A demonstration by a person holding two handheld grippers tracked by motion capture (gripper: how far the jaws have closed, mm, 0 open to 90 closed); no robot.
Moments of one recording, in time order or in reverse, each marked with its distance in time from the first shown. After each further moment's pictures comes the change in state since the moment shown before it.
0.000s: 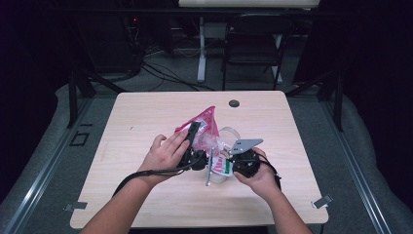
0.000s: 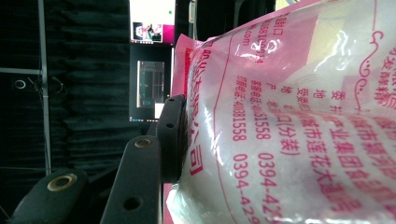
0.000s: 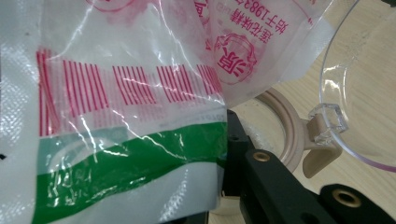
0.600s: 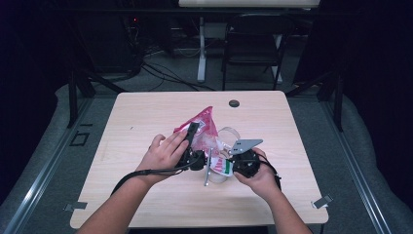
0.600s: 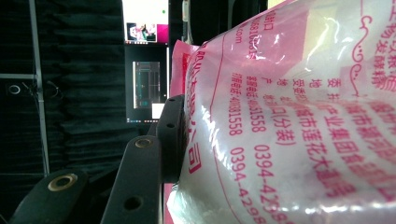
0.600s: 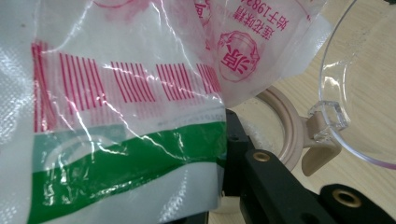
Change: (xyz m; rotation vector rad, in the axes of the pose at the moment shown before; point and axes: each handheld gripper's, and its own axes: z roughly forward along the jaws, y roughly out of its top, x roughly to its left) left arm -0.001 -0.004 0.000 0.014 -0.029 0.027; right arm 0.000 -0.001 0.001 0.002 -0.009 0.001
